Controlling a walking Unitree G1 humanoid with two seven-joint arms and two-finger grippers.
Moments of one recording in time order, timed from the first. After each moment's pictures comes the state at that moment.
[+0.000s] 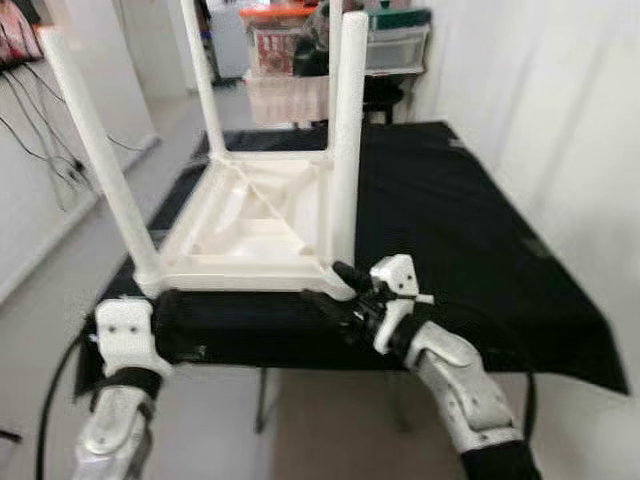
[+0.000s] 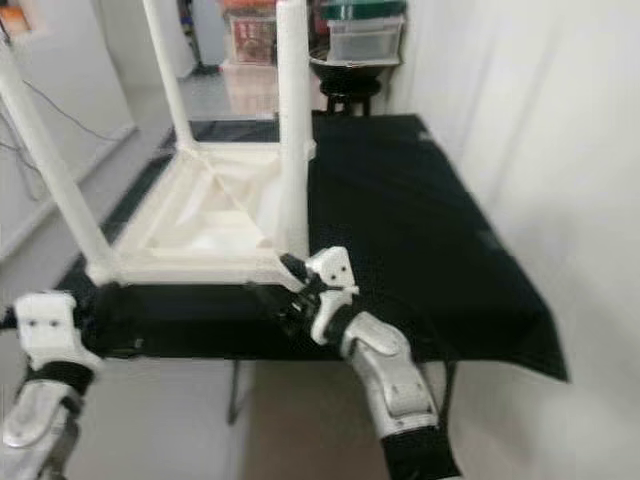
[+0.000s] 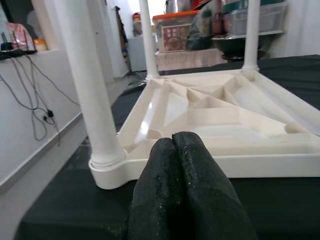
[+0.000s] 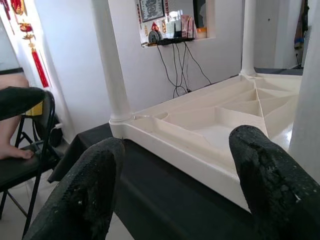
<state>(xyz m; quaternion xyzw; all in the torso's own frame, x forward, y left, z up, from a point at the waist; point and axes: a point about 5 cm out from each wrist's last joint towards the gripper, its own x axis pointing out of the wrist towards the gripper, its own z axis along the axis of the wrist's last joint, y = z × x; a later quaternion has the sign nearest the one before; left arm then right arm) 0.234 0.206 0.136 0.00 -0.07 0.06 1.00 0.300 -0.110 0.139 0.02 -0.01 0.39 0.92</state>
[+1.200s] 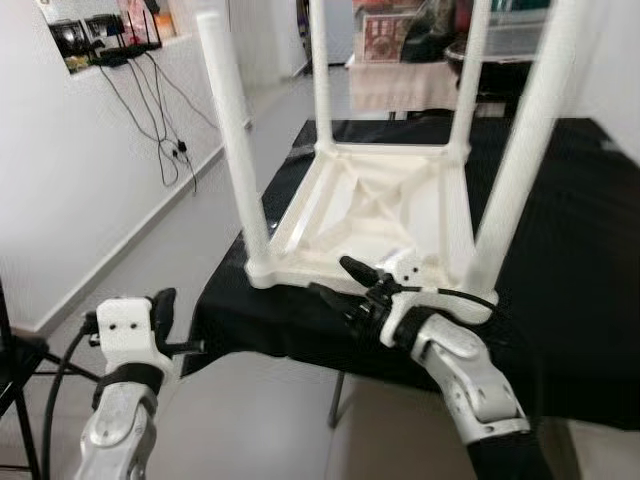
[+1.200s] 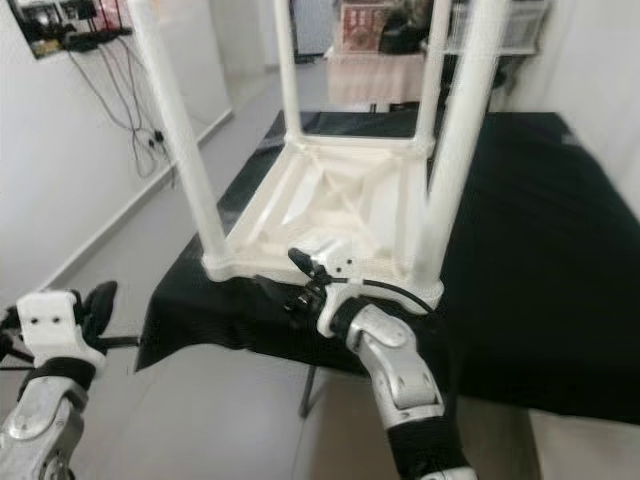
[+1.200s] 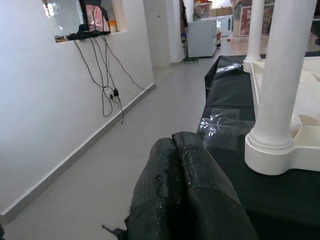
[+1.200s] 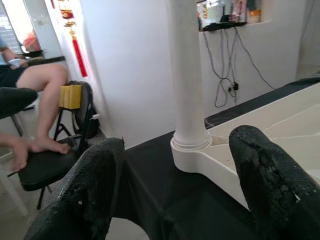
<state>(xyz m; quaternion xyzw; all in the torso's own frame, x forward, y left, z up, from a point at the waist) 0.237 0.212 0.138 0.00 -0.06 0.08 1.00 0.305 -0.107 0.143 0.02 -0.01 0.38 0.93</state>
